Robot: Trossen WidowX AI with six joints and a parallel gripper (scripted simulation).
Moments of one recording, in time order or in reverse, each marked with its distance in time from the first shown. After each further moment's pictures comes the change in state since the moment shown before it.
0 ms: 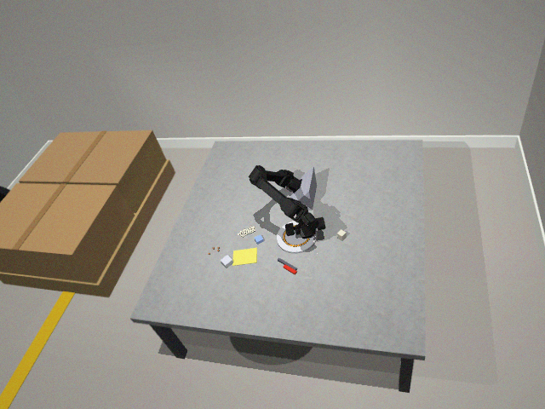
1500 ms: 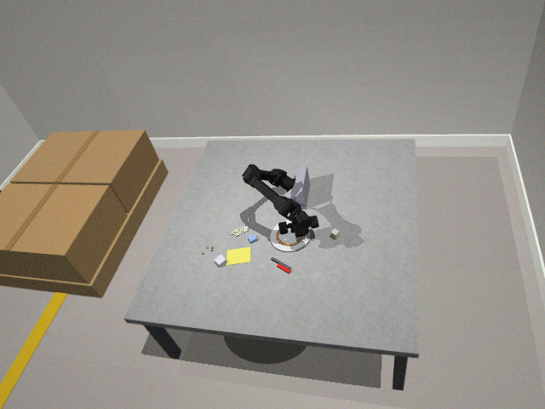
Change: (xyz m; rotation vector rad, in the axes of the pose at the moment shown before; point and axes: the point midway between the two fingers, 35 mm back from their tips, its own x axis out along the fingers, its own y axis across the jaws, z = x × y) arm -0.004 0.000 -0.001 -0.008 0.001 -0.004
